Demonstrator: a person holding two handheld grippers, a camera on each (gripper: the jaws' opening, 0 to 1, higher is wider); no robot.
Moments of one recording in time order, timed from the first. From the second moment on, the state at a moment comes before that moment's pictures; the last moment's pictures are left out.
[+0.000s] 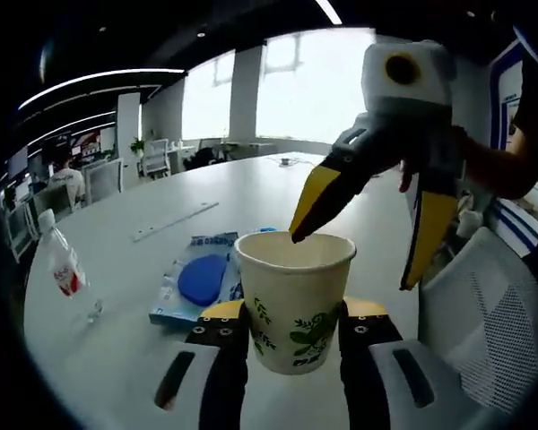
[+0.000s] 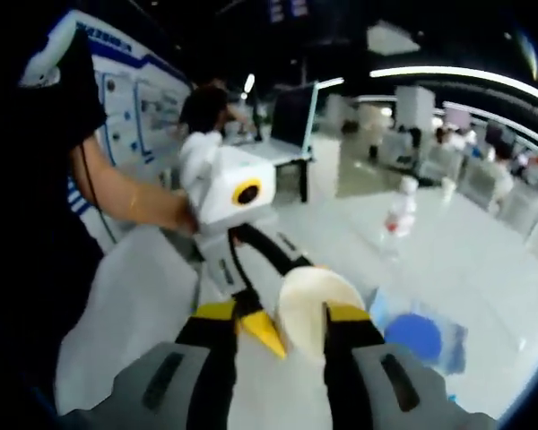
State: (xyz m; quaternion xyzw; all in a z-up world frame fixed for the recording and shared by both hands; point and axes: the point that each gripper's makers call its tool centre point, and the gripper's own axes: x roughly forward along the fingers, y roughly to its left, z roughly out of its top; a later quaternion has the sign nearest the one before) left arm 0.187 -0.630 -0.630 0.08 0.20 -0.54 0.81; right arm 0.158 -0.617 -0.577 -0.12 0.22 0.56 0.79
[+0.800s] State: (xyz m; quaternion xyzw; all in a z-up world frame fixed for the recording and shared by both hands) left arm 0.234 -0.601 -0.611 0.03 0.16 -0.45 0.88; right arm 0.185 -0.650 -0.575 -0.04 0.21 0.47 0.86
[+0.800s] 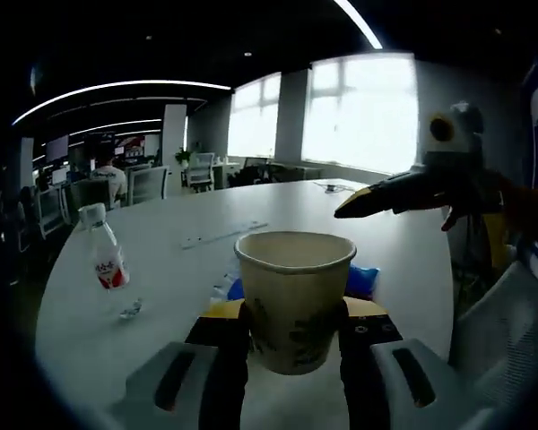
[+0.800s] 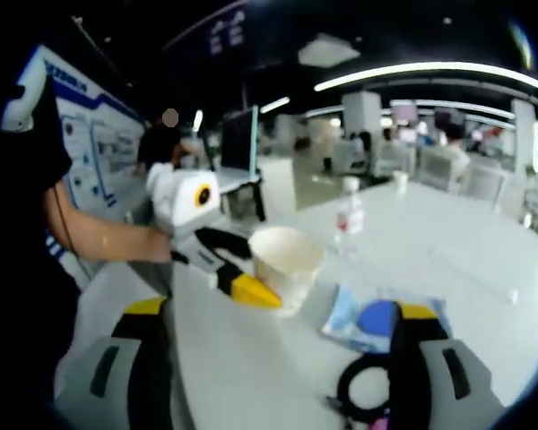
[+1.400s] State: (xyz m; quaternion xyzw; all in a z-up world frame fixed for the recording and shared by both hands) left arm 0.290 -0.584 -0.597 0.01 0.11 -0.38 0.92; right arm 0.202 -0.678 -0.584 -0.02 0.22 0.43 0.87
